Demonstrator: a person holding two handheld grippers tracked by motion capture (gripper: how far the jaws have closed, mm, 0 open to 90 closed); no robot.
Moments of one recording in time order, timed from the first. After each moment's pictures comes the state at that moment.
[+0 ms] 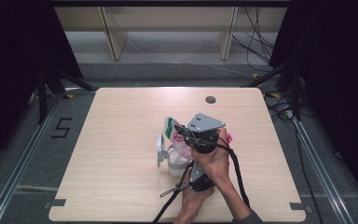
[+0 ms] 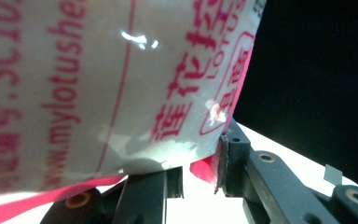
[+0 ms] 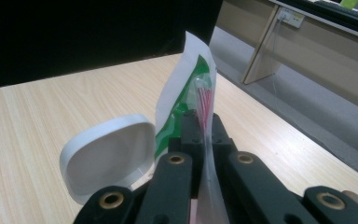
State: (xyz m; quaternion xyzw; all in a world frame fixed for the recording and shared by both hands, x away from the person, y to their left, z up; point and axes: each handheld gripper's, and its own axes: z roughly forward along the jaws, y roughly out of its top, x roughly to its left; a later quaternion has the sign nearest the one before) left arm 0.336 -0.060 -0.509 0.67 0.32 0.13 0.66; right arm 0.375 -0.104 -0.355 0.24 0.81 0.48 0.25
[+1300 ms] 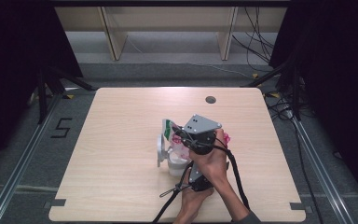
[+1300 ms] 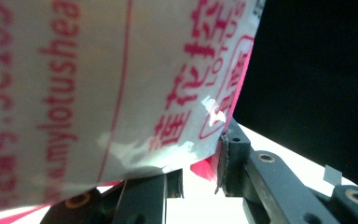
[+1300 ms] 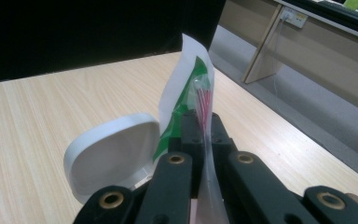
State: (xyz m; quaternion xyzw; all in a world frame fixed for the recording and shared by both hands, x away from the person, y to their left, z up) left arm 0.337 -0.058 -0.509 0.68 0.31 0.13 0.66; right arm 0.374 -0.098 -0.358 0.22 0.81 0.47 0.26
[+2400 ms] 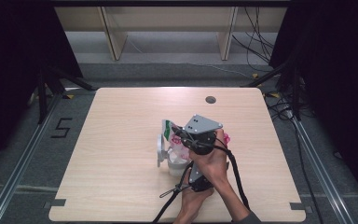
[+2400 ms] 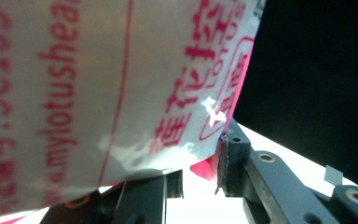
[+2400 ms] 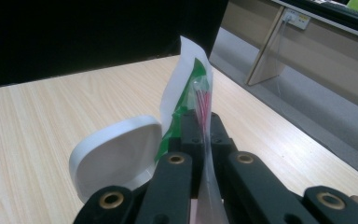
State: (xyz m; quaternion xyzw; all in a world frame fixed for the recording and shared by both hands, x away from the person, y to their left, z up) left arm 0.335 -0.058 -0.508 0.67 0.33 0.13 0.65; right arm 0.373 -0.098 -0.358 0.23 0.81 0.48 0.25
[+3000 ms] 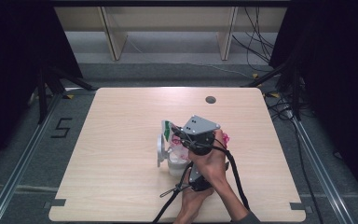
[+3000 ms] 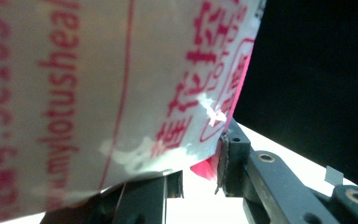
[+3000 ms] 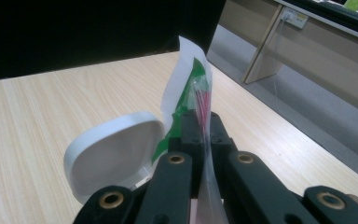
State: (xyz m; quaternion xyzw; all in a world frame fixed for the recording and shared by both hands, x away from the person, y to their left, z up) left arm 0.338 -0.058 -0.509 0.67 0.31 0.12 0.66; right arm 0.374 -0.095 -0.360 0.22 0.81 0.47 0.27
